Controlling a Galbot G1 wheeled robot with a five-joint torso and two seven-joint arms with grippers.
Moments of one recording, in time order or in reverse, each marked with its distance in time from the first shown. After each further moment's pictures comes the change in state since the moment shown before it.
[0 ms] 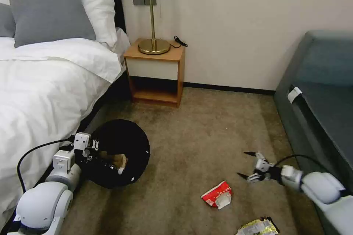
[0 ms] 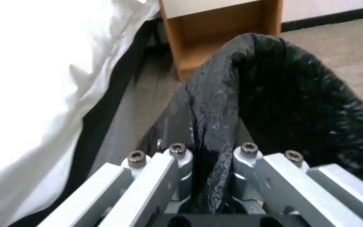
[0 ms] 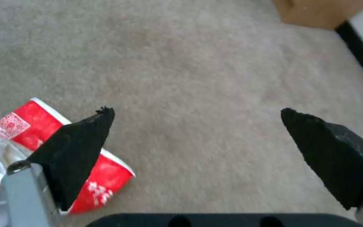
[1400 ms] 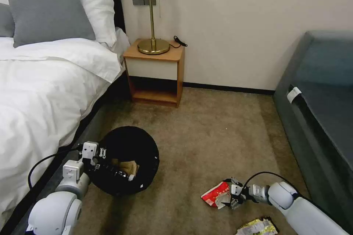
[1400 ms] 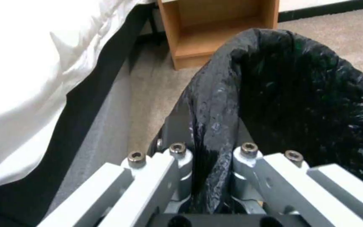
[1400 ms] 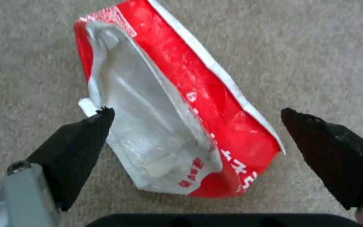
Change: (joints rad) left arm 0.048 -0.067 0.004 0.030 0.057 -0.058 0.019; right arm 0.123 0.142 -0.221 -0.306 -0.247 0.087 -0.061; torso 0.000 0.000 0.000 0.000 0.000
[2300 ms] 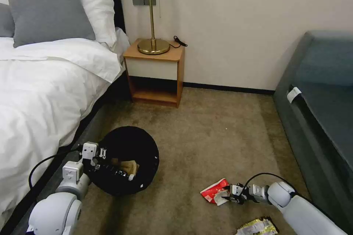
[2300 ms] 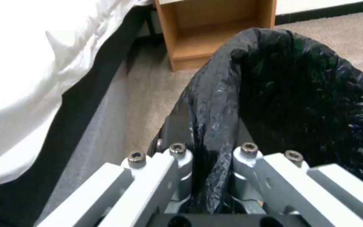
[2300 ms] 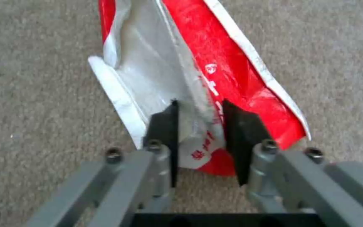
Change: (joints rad) left arm 0.002 -0.008 -0.001 0.016 -0.001 -0.026 0.012; right arm 0.053 0.032 0.005 -0.125 -0.013 0.055 -0.026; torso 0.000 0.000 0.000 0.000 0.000
